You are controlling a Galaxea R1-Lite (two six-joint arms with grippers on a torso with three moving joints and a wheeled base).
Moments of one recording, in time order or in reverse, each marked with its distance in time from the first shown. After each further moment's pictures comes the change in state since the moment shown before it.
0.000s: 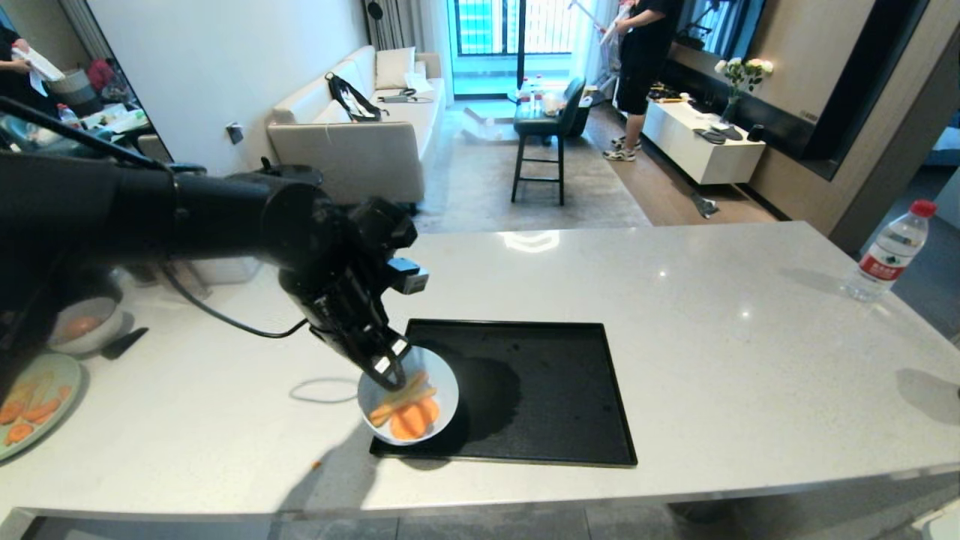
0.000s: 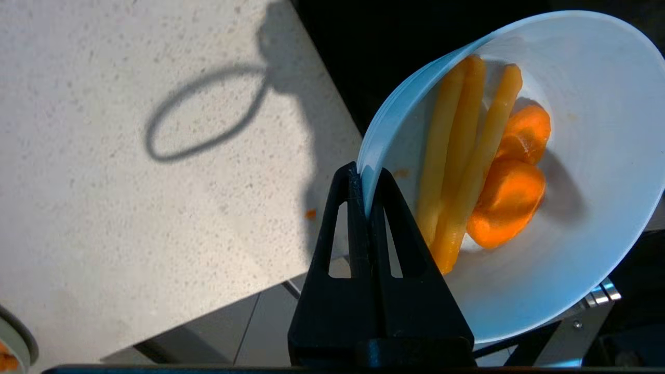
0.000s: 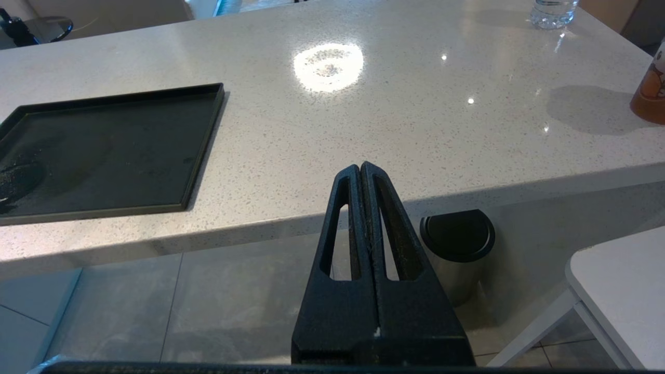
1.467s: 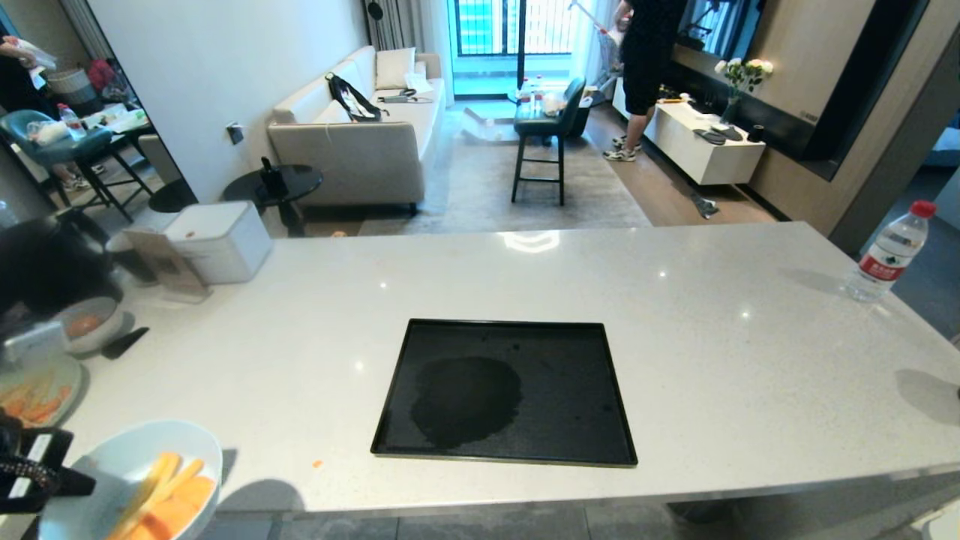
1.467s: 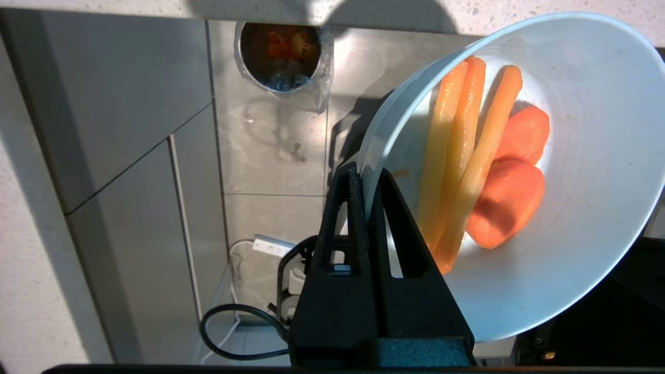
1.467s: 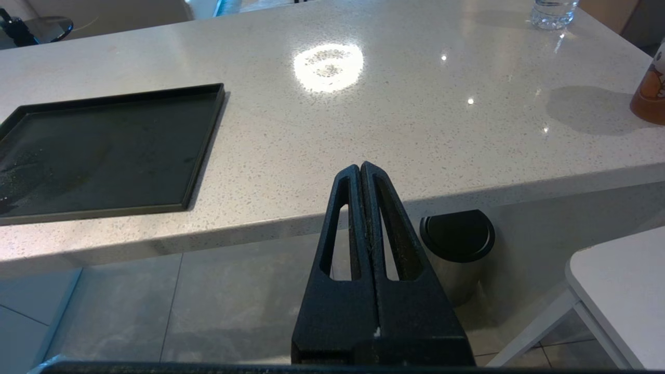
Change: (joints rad) left arm 0.762 -0.738 0.666 0.037 -0.295 0.054; right arm 0.000 0.000 0.000 0.001 0.000 -0.001
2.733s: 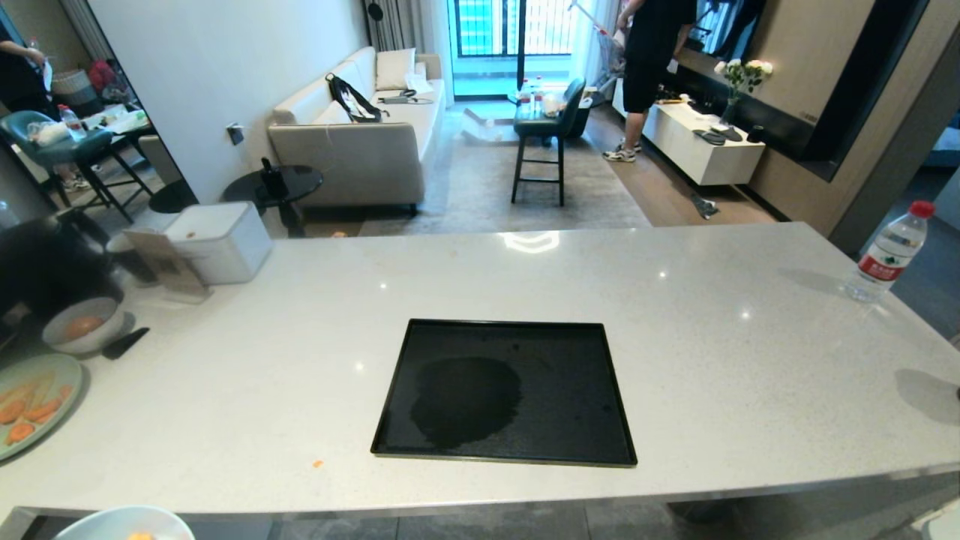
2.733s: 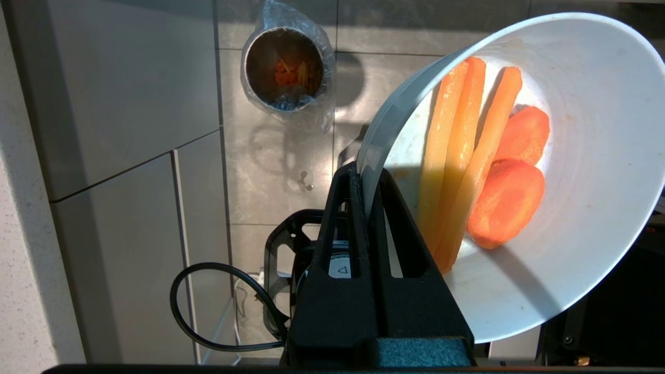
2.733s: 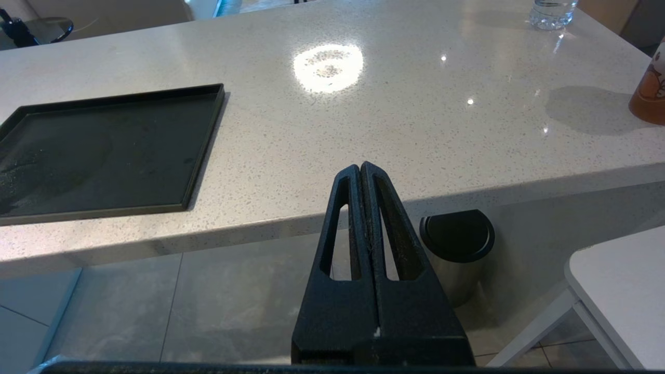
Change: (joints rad) left arm 0.017 -0.375 0.234 -0.008 -0.013 0.022; right arm 0.000 0.000 0.000 0.000 0.000 0.000
